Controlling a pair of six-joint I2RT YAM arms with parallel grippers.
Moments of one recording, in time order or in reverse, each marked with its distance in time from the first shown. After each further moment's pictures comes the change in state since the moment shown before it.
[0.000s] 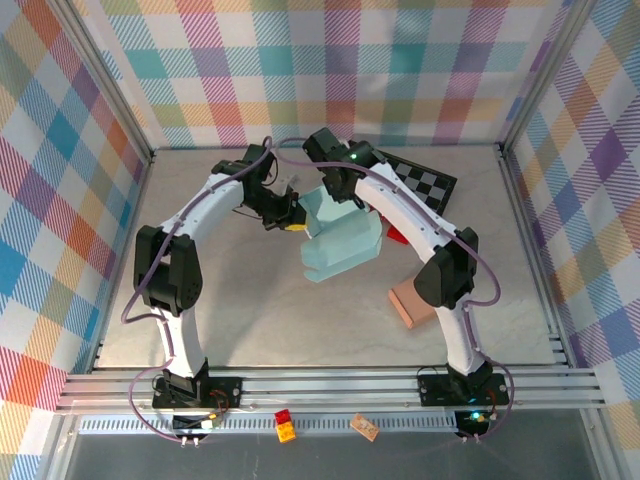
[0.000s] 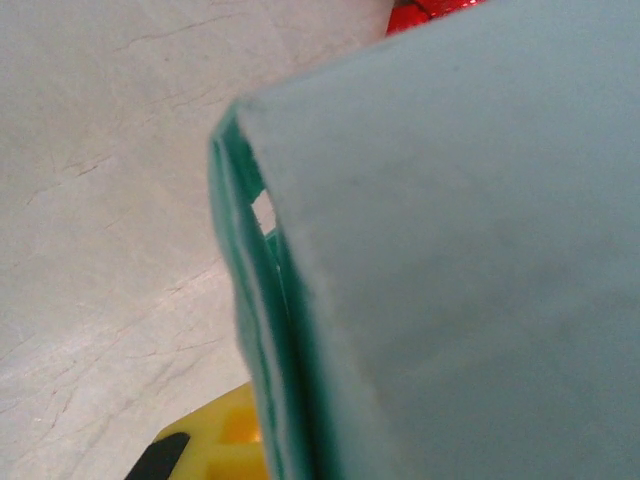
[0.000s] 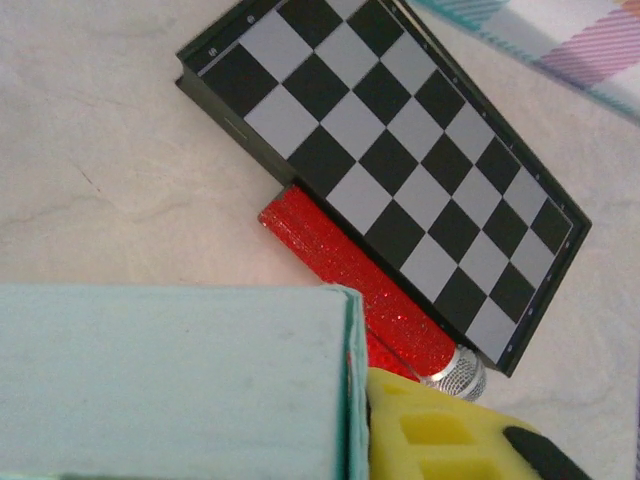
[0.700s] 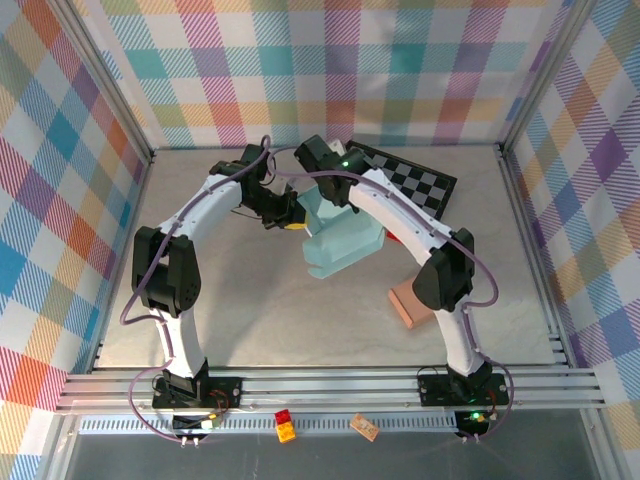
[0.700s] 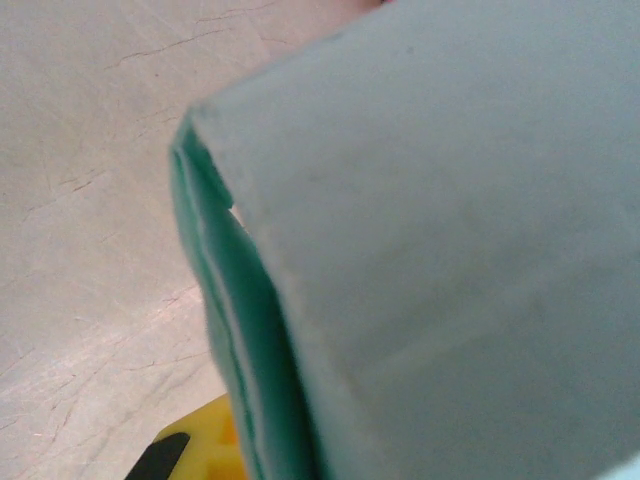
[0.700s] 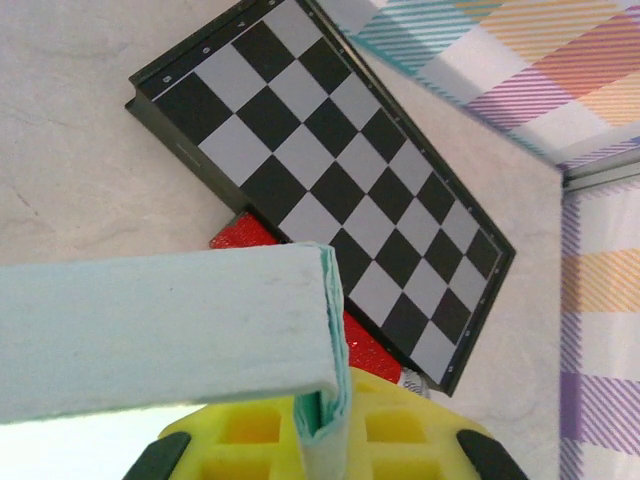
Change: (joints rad) left arm 0.006 -0.014 -0.018 0.032 0.024 0.015; right arm 0.039 -0.007 -0.045 0.072 0.183 -0.055
